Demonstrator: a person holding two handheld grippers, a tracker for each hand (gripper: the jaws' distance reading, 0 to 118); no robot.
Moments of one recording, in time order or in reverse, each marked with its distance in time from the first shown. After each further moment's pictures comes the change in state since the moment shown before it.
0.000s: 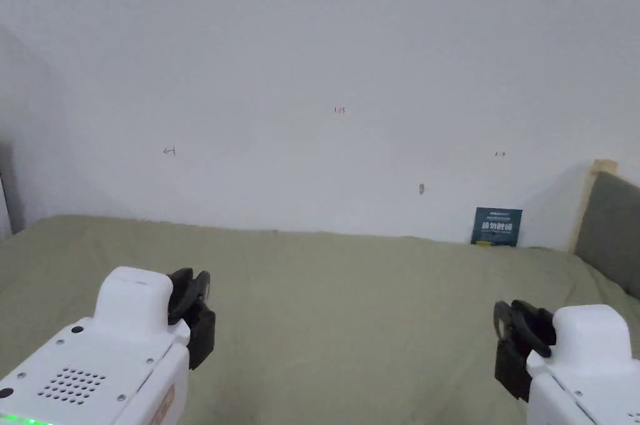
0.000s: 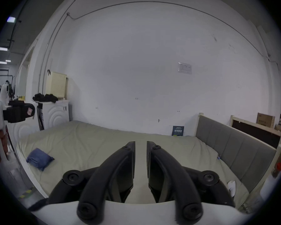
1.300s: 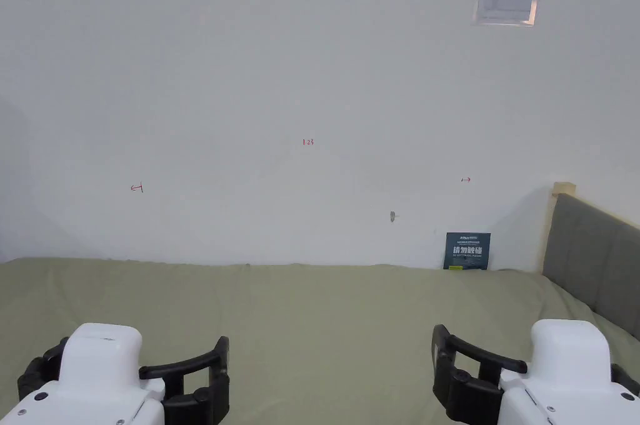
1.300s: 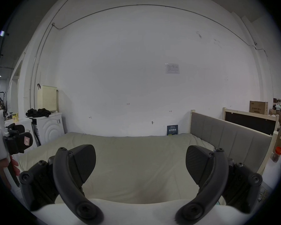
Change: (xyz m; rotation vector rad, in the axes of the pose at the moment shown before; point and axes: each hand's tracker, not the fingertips) left arm 0.012 -0.001 -0.003 -0.008 0.001 0.032; right arm -0.011 0.023 0.013 0.019 -0.089 -0.114
